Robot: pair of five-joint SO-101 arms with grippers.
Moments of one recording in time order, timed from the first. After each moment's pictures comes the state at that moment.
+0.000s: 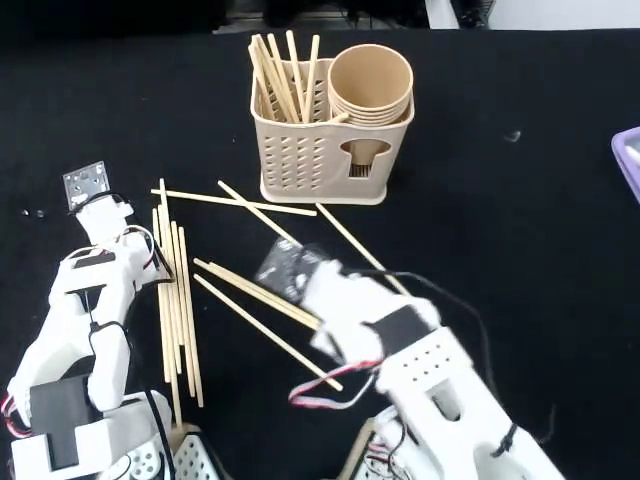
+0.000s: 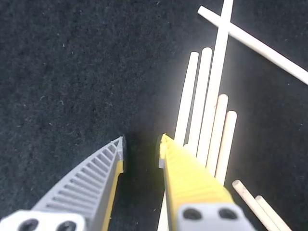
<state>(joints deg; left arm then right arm) -19.5 -15.3 58.5 23.3 6.4 -29.6 -52.7 70.0 58.5 32.3</state>
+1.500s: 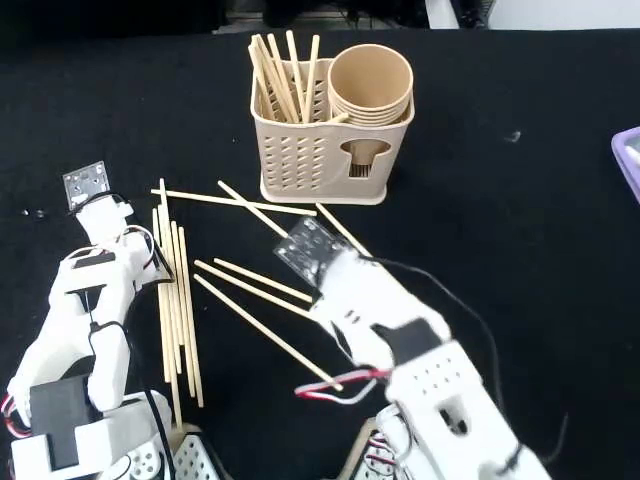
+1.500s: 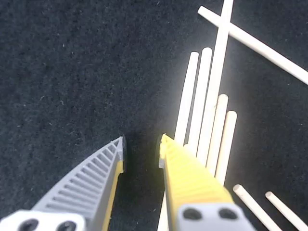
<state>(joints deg) -19.5 -15.3 58.5 23.3 6.4 -25.2 -60.5 76.5 43.6 25.8</state>
